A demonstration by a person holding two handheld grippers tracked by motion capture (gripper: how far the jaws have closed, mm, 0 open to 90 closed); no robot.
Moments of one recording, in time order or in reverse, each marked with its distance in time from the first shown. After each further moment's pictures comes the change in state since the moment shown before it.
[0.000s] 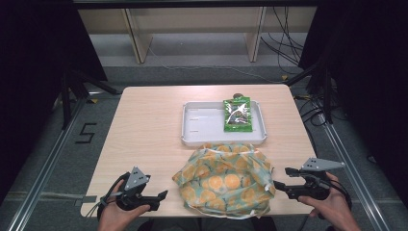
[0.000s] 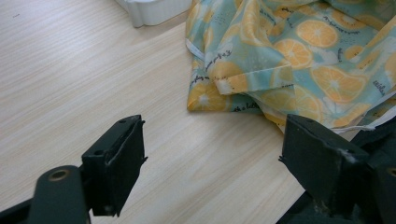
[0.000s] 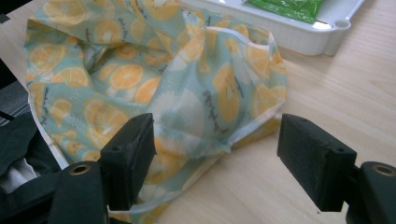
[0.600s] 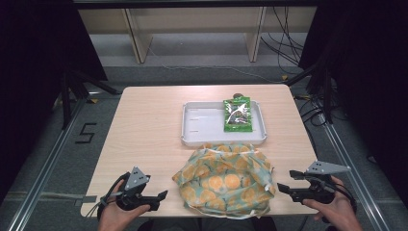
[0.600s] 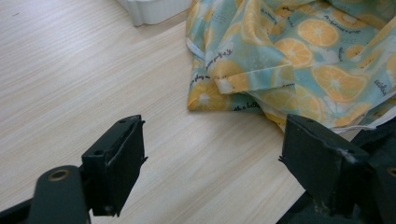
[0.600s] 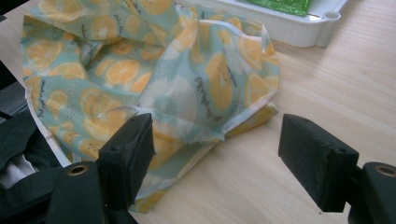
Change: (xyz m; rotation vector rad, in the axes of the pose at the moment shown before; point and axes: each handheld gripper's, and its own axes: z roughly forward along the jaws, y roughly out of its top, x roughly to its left) left arm 0.001 0.000 0.000 0.010 -0.007 0.015; right arm -0.006 -0.009 -0.006 -0.014 -0.001 -0.016
